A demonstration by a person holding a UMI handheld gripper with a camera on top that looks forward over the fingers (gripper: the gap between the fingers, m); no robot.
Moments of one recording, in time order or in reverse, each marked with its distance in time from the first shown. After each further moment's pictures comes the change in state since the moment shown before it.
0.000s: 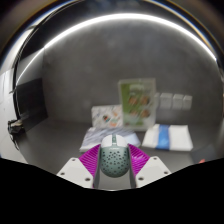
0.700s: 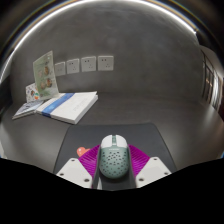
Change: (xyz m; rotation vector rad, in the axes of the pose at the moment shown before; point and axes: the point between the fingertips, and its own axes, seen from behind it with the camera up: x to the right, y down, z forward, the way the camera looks) arm 0.523 0.151 -0.057 -0.210 0.249 0.046
